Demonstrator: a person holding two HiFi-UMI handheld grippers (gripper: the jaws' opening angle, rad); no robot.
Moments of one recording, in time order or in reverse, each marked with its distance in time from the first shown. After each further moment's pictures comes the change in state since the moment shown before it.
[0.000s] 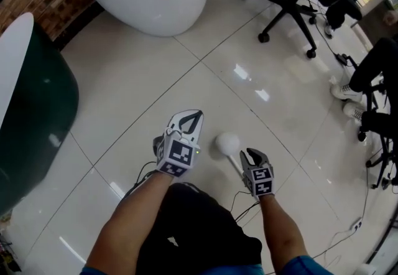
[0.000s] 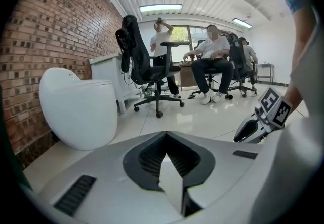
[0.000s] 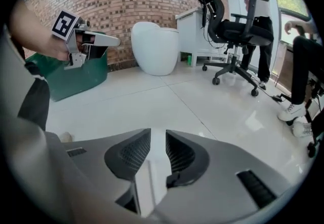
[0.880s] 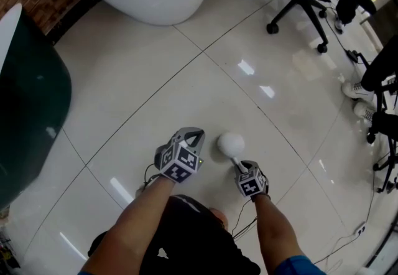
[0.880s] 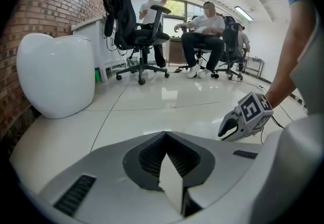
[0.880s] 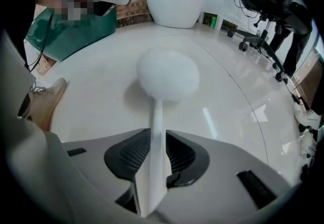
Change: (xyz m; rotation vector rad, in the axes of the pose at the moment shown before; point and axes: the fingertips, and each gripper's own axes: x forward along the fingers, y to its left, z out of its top) left arm 0.043 -0.063 -0.143 -0.030 0.288 -0.179; right arm 0.089 0.017 -0.160 -0.168 0.397 0.098
